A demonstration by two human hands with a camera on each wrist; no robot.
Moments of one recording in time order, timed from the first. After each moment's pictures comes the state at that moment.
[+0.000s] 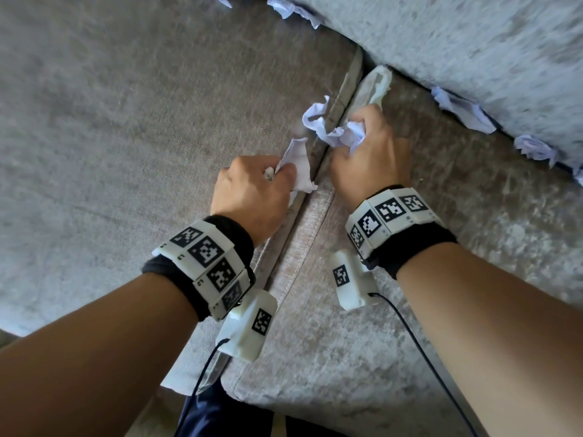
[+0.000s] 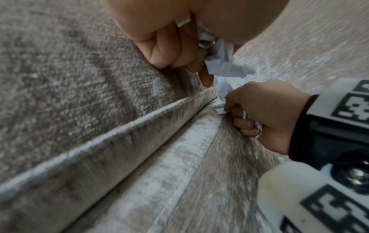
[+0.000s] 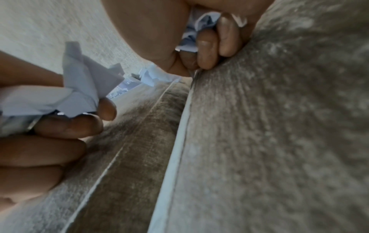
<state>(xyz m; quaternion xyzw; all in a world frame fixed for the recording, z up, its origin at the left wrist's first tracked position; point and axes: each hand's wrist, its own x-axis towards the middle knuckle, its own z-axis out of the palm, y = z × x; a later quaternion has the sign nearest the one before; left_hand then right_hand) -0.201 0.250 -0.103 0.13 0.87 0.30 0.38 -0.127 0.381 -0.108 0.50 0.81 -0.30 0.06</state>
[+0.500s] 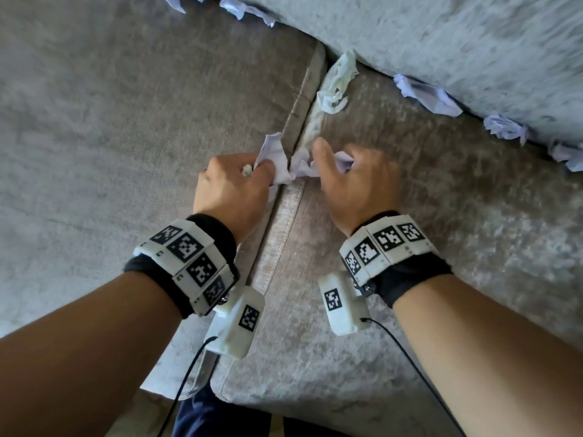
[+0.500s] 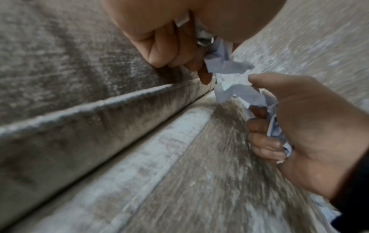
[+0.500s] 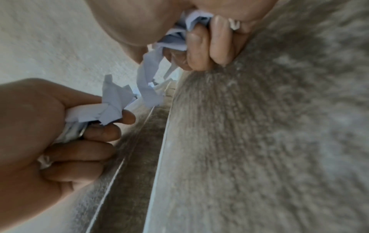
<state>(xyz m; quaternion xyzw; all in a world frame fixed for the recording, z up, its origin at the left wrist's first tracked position) -0.185 0.267 -0.102 0.10 0.87 0.30 0.37 -0.082 0.378 -0.108 0.52 0.79 -0.34 -0.02</state>
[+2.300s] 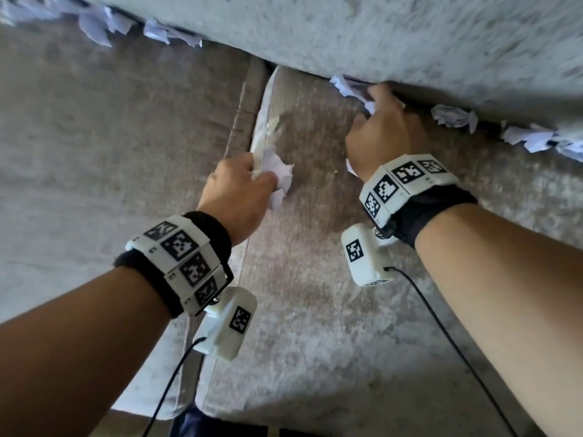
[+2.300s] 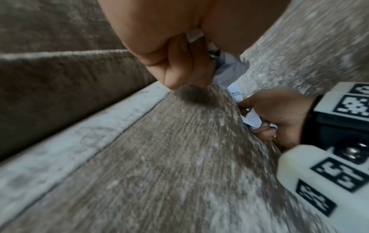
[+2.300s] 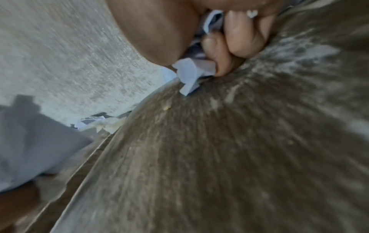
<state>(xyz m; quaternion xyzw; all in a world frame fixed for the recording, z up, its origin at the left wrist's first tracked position) -0.157 0.334 -0.099 0.14 0.86 0.23 0.44 -0.051 0.484 -0.113 0.59 0.76 -0.29 0.05</state>
